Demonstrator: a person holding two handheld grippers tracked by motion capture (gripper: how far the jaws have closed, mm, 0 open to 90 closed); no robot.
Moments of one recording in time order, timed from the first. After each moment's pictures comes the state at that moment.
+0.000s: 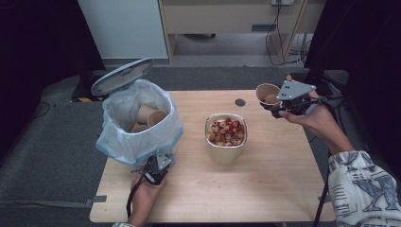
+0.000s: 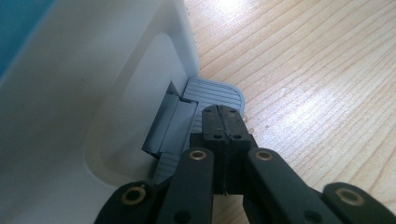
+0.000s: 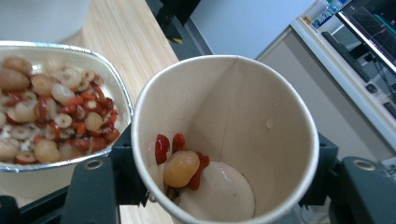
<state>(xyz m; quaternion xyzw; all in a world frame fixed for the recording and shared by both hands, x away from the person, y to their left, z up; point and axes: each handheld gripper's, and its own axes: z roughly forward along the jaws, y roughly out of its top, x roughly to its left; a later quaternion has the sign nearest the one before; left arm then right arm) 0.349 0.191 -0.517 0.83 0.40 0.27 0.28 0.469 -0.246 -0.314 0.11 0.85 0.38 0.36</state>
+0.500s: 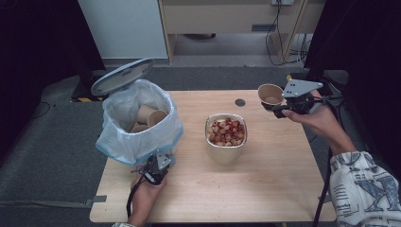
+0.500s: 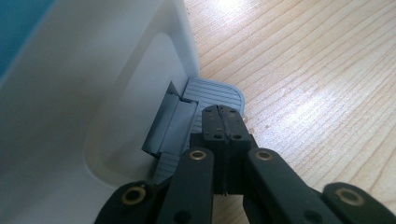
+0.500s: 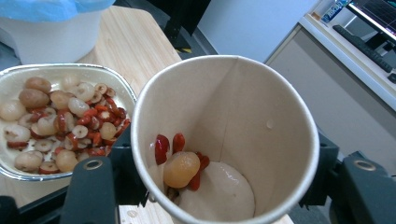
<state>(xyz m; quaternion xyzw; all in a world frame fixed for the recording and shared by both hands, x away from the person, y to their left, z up) 0.349 0.191 -0.517 0.83 0.40 0.27 0.28 0.470 -0.255 -0.314 0.14 0.84 0.41 0.32</state>
